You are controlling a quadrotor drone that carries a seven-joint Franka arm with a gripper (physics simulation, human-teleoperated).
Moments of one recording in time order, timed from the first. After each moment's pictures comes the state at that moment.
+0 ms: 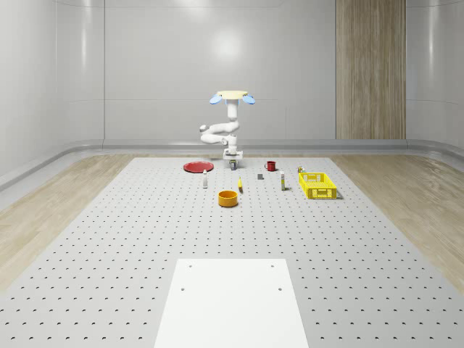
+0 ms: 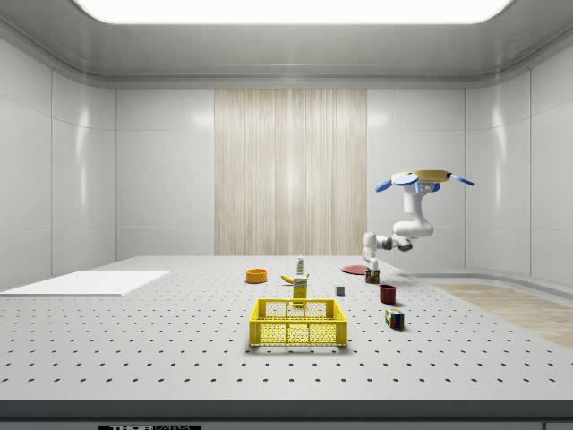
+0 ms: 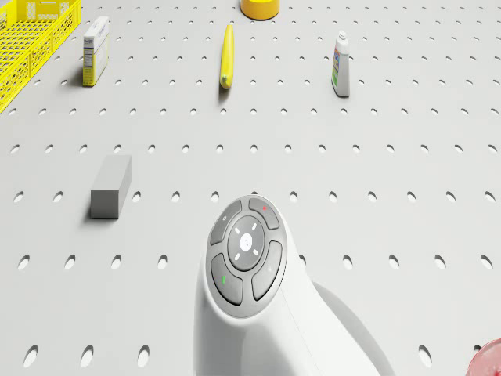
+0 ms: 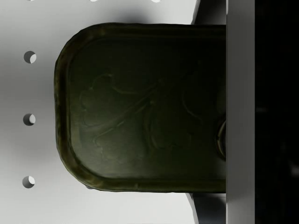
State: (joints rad) arm -1.11 -1.37 1.16 -2.86 -2.02 1.49 1.62
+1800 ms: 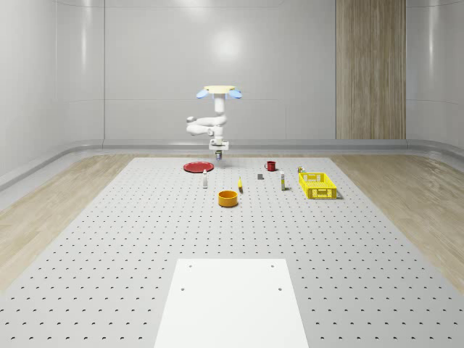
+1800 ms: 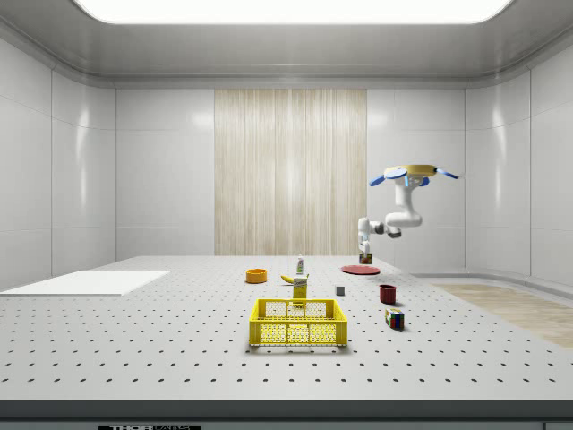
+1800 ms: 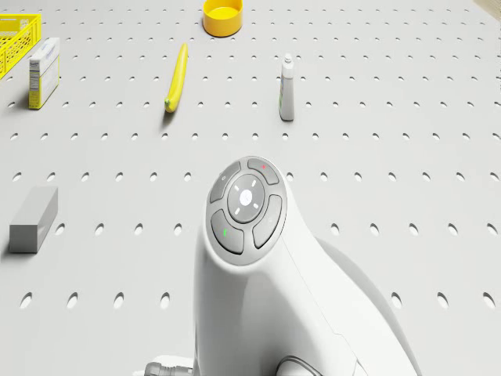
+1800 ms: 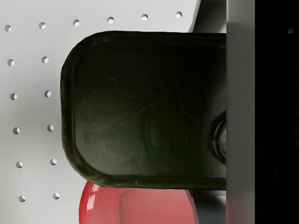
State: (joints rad) arm -1.14 -1.44 1.31 -2.89 -1.85 1.51 1.76
